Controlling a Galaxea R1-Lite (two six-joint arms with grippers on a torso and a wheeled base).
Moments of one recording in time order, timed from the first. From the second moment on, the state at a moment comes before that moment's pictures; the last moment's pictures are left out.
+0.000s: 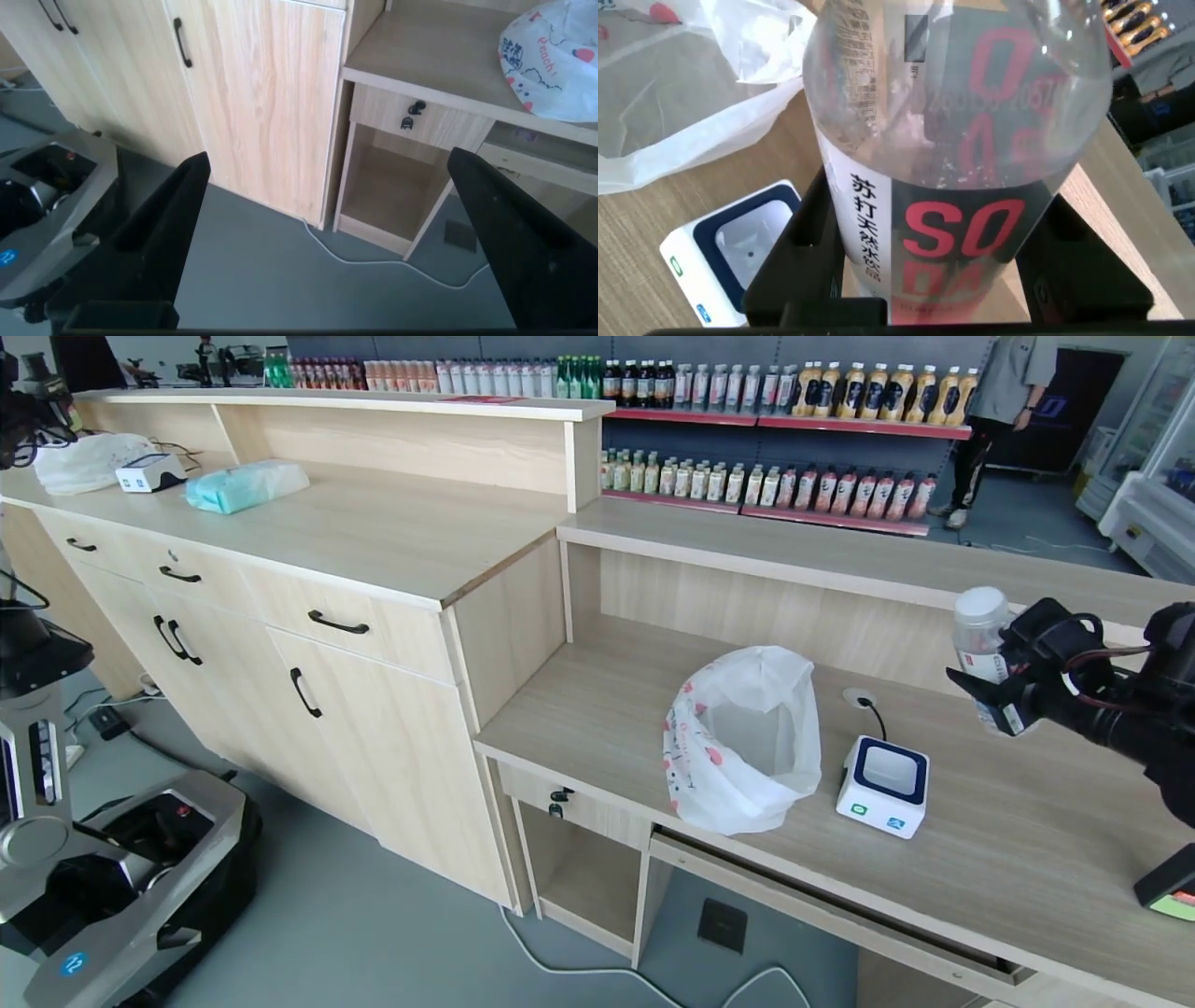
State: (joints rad) left arm 0.00 0.00 0.00 0.00 -0.02 0.00; right arm -0.22 1.87 -0.82 -0.98 0.36 -0.79
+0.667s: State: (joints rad) left arm 0.00 0.00 0.00 0.00 -0.02 0.00; right arm -0.21 2.07 -0.88 -1.11 0.54 -0.81
